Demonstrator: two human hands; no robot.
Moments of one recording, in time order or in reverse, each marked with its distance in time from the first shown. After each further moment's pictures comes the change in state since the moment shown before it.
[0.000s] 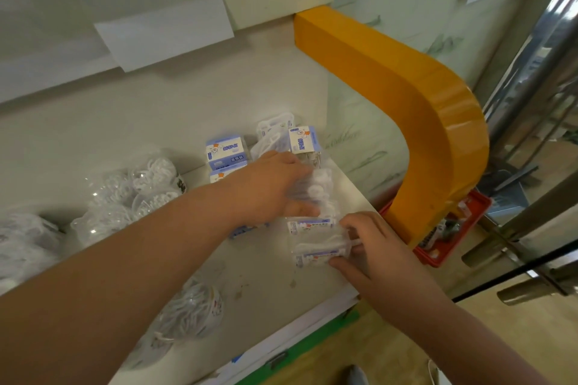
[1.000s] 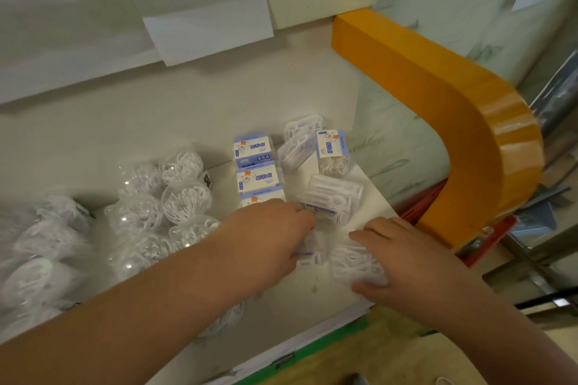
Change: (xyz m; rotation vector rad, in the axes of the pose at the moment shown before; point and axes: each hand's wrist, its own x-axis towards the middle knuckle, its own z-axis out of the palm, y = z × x) left_hand -0.074 0.015 0.018 0.215 0.040 -0.041; right_hand 0.028 -0.015 -0.026 -0.542 -0.335 -0.163
